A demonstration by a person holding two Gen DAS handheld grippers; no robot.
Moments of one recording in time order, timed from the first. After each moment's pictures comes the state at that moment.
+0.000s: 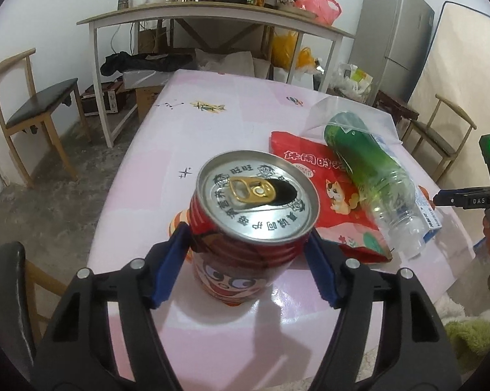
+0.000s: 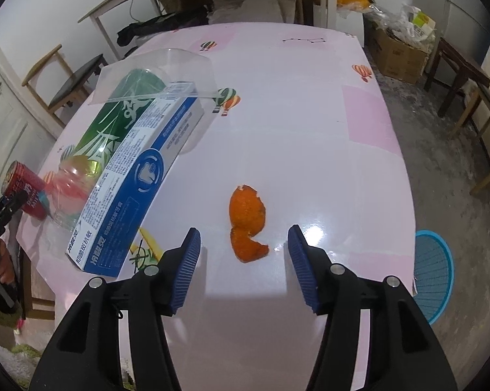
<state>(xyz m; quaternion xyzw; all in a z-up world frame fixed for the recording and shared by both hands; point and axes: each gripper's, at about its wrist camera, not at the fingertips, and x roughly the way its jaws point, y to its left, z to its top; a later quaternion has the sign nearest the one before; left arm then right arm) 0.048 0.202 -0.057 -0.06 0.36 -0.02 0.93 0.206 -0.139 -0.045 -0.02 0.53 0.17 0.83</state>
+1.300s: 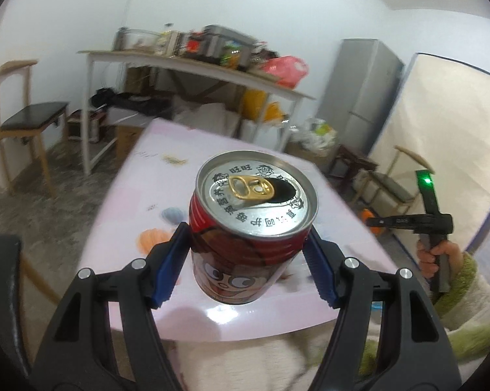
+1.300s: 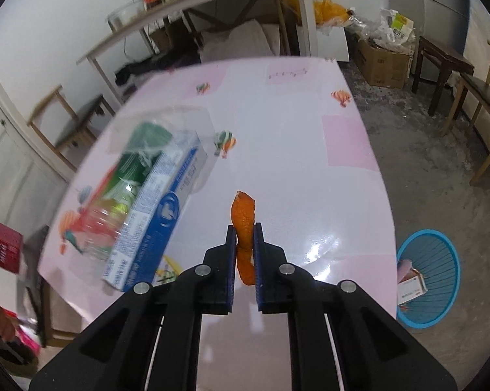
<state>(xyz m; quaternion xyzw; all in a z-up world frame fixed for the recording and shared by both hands) -0.049 0.161 0.024 -0.13 0.24 -0.08 0.96 0.187 -0.171 0.003 0.06 0.47 0.17 0.86</state>
